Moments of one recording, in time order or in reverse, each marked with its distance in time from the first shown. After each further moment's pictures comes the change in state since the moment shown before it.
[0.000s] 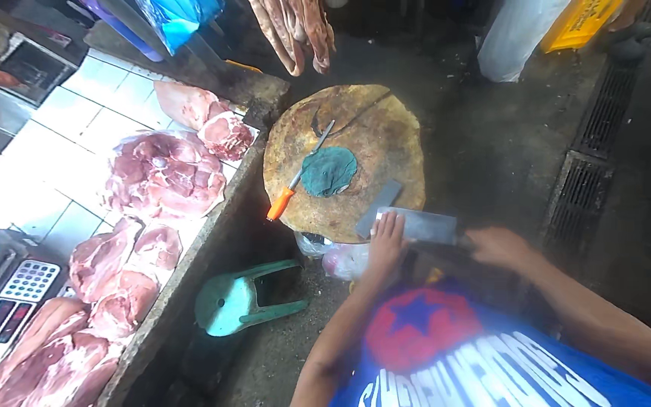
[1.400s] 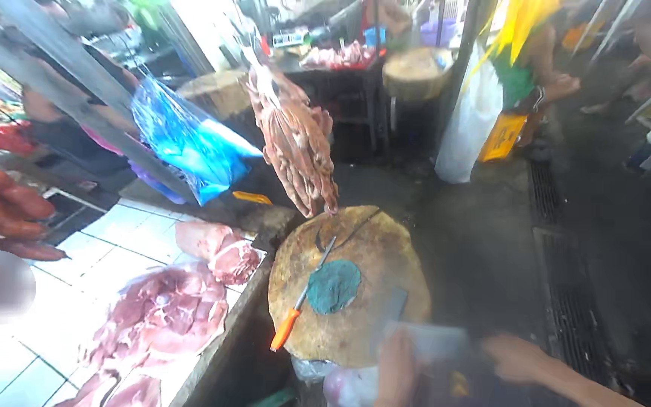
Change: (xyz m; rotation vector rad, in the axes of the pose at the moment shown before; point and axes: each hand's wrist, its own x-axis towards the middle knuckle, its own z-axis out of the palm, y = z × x) left_hand 0.005 -0.020 -0.022 0.064 0.052 0.093; right_hand 0.001 -0.014 -0.006 0.085 -0.128 0.000
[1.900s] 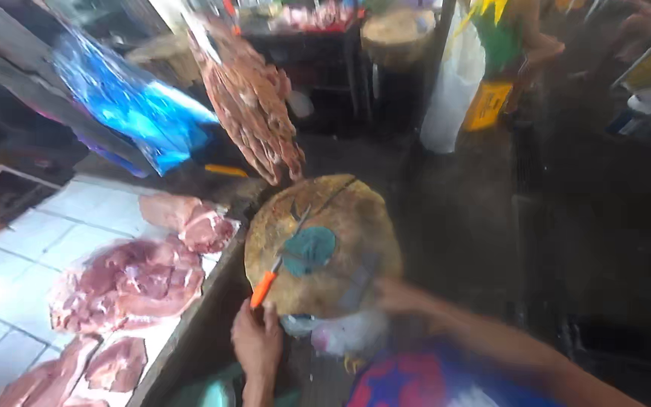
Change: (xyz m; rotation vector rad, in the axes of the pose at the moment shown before) left_hand -0.039 -0.112 -0.184 -0.119 0.189 -0.666; right_hand 0.057 -0.128 -0.010 0.587 0.209 -0.442
